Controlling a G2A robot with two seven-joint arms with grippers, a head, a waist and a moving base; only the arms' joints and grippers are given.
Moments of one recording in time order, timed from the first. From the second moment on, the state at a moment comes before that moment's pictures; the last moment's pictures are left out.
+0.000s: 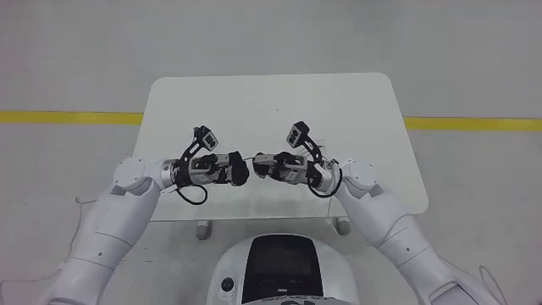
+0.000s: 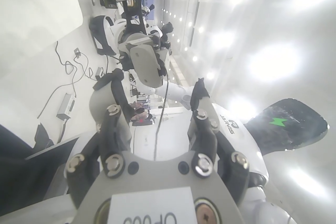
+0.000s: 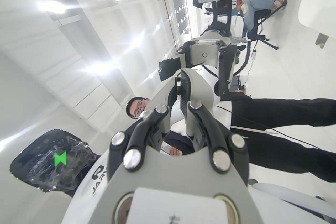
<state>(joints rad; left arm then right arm) 1.28 -1.02 -1.21 -1.36 -0.77 -0.15 -1.33 -1.22 -1.31 0.98 -1.33 0.73 -0.09 1.02</state>
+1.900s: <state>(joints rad) 1.21 -1.03 -1.12 -1.28 -0.83 -0.17 -1.32 -1.23 -1.28 0.99 -1.36 0.59 -0.04 0.98</state>
